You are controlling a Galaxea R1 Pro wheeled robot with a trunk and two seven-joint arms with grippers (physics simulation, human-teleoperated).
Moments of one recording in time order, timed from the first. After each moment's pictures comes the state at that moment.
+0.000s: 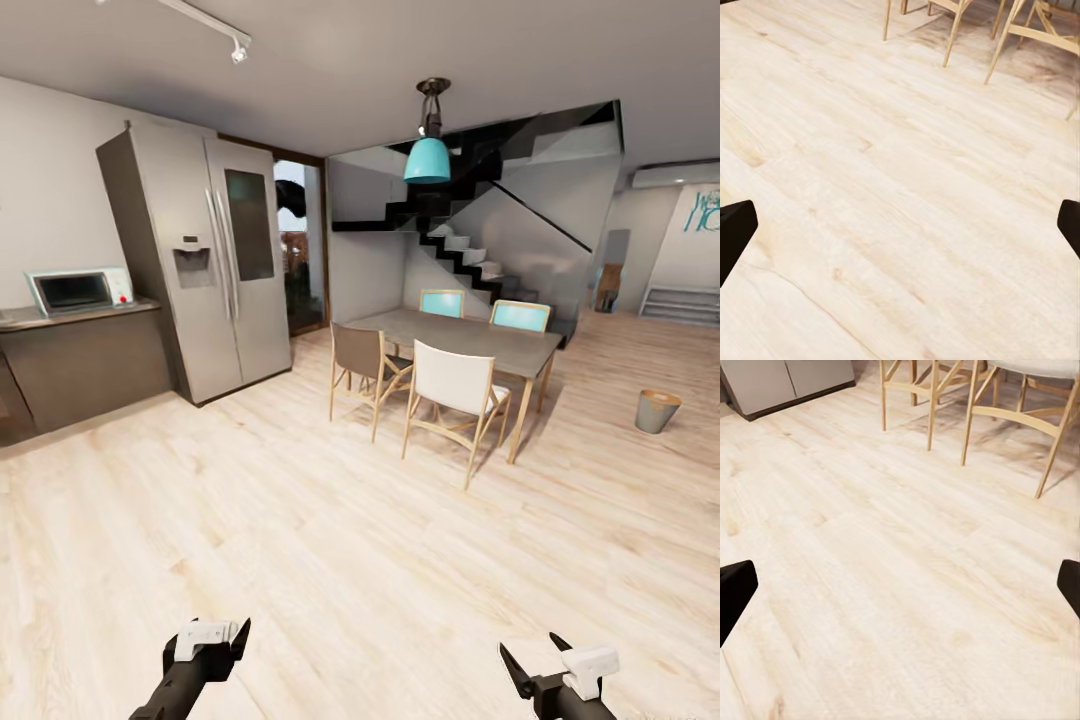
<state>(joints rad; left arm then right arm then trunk) -0.01 0.05 0.03 -1.14 0.10 -0.03 -0.11 0.10 -0.09 -0.24 -1.22 -0.07 -0.13 0.48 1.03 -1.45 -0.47</state>
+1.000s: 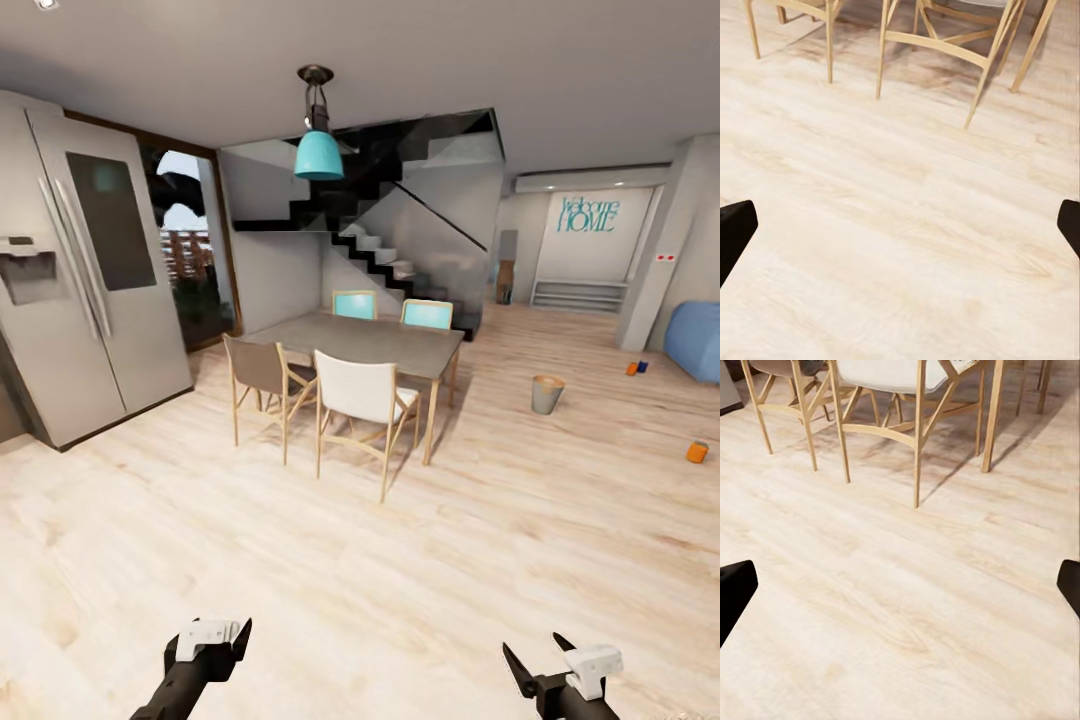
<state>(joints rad) -0.01 0.05 0.02 -1.14 0.09 -0.03 -0.11 0.10 -0.09 -0.25 -1.22 -0.07 -0.13 0.48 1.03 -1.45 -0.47</state>
